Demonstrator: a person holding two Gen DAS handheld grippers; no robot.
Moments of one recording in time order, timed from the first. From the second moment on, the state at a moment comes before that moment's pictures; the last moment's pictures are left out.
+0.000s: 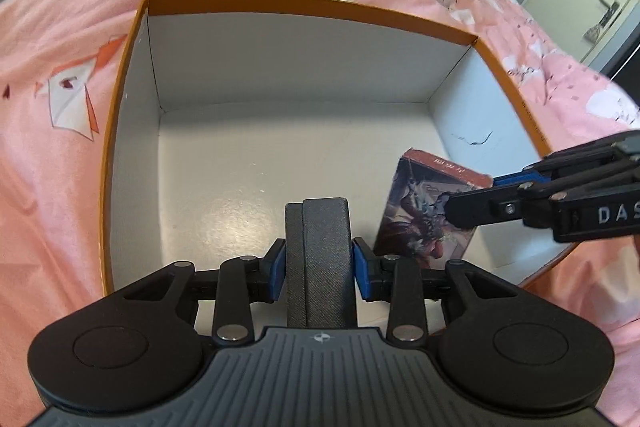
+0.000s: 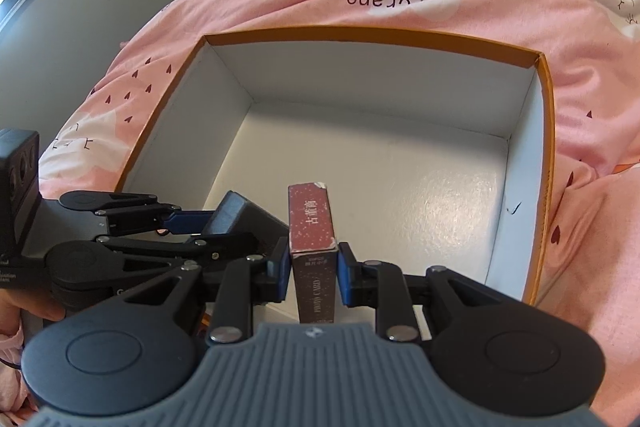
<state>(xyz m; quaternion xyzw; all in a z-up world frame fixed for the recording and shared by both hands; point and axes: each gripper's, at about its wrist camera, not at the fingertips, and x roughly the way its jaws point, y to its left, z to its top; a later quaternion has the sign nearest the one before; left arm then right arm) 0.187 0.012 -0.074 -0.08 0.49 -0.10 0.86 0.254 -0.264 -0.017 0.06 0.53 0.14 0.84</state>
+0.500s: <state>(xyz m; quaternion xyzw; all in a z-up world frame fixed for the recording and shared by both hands) 0.173 -0.024 -0.062 0.13 0.42 -0.02 0.90 0.256 -0.269 -0.019 0.07 0.53 0.14 0.83</state>
